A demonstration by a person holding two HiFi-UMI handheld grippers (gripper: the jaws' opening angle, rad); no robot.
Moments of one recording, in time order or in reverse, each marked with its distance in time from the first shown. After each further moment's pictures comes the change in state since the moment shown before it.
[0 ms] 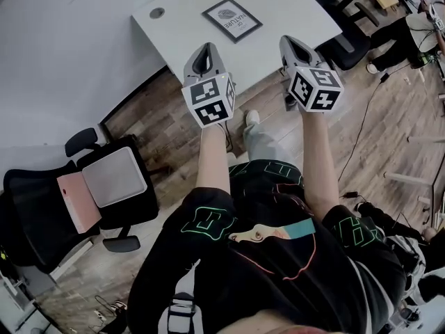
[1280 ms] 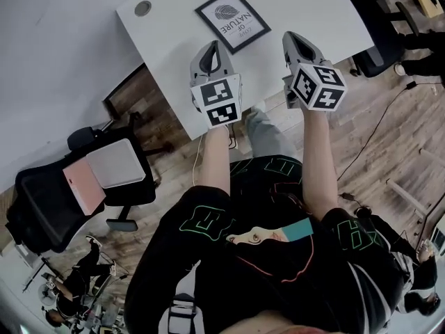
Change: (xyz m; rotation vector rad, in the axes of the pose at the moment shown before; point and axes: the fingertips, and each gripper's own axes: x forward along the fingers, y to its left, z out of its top) left arm 0.157 -0.017 -0.073 0.127 0.228 0.130; right arm 0.150 -0.118 -0.066 0.175 0.193 0.091
